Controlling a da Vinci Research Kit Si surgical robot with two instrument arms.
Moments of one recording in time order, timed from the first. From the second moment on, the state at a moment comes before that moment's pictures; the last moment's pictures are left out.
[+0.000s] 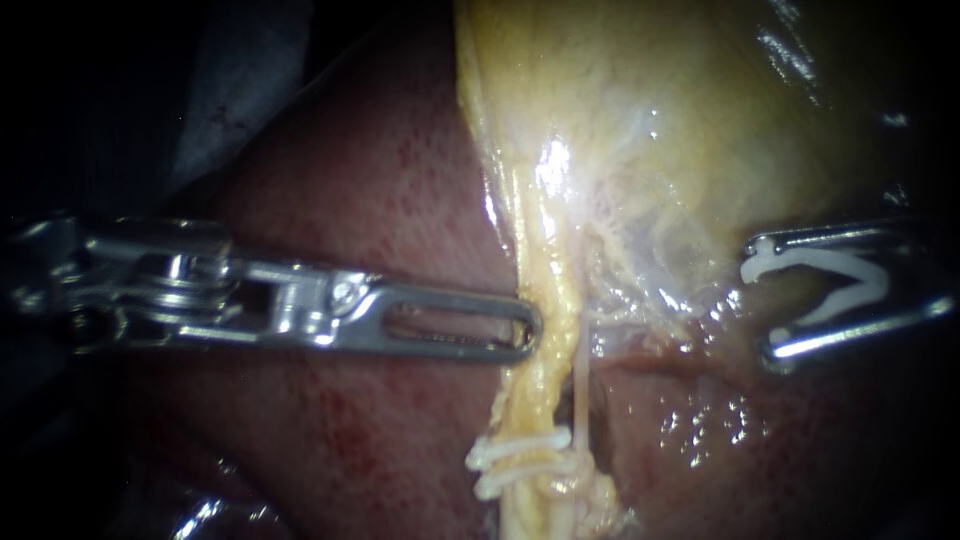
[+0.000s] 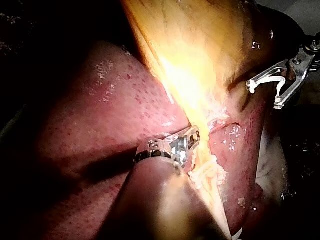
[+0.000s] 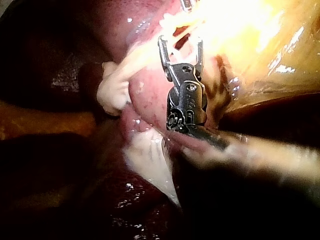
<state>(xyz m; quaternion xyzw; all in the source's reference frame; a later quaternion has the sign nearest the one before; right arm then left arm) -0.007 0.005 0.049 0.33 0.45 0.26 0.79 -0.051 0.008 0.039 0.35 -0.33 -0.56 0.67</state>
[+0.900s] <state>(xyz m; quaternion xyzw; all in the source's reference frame) -0.003 0.001 0.052 0.33 0.46 0.24 0.79 -0.045 0.007 0.032 0.37 -0.33 -0.55 0.67</state>
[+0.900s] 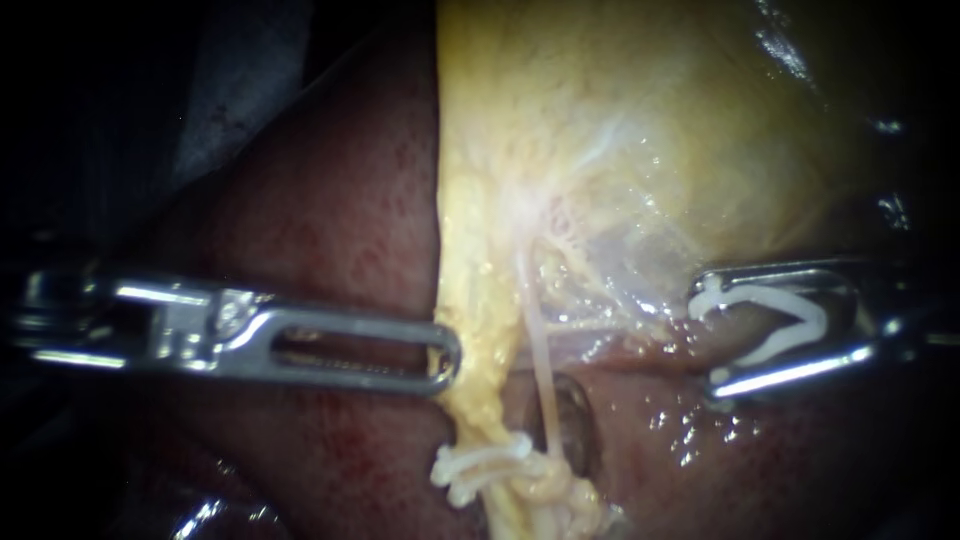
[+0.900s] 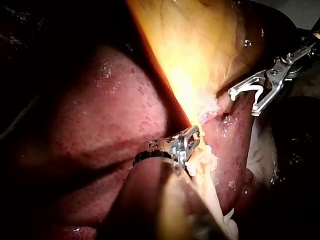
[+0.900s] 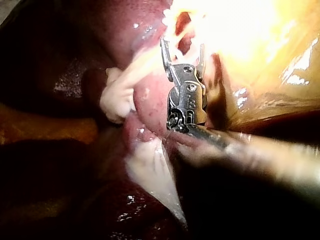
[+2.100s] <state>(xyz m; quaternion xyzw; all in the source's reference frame) 0.008 -0.007 0.058 0.37 0.44 0.21 0.79 -0.046 0.007 0.031 0.37 -0.33 -0.55 0.67</state>
